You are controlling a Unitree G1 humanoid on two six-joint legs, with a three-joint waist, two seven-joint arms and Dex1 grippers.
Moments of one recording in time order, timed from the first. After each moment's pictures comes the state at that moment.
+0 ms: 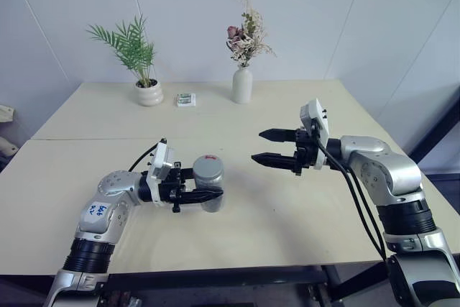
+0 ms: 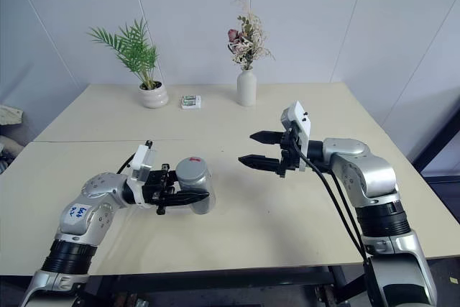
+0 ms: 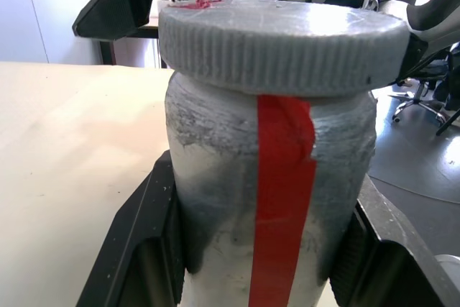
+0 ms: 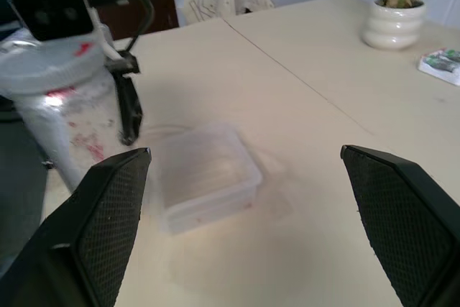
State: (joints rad) left arm -0.58 0.53 0.04 0.05 -0.55 0.30 -1.25; right arm -0.86 -0.58 0.01 0.00 0.60 0.71 1.07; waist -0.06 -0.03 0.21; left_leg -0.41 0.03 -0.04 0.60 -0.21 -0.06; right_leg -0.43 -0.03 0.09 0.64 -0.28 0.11
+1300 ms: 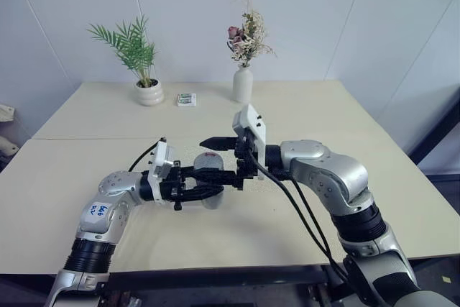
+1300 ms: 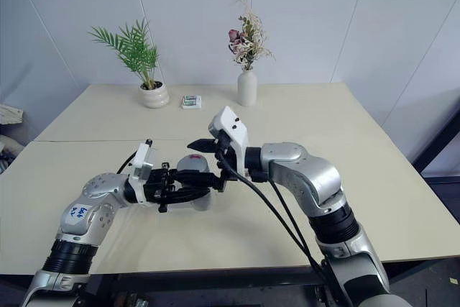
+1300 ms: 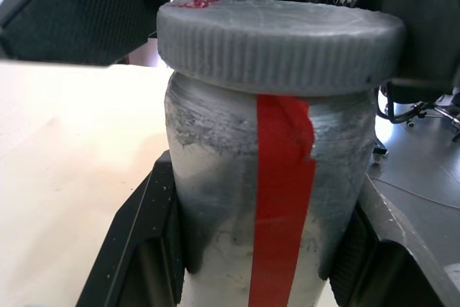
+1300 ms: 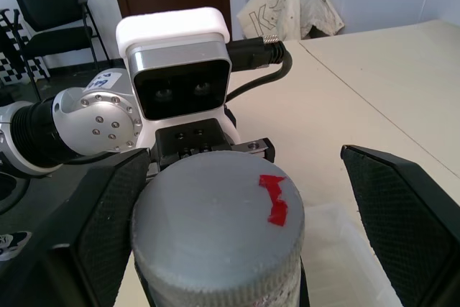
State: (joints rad) left arm -0.58 0.53 0.04 0.05 -0.55 0.30 -1.21; right arm -0.94 -0.34 0.19 -0.18 0.58 0.83 0.82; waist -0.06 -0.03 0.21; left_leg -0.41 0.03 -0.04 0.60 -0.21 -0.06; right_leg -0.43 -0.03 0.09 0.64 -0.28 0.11
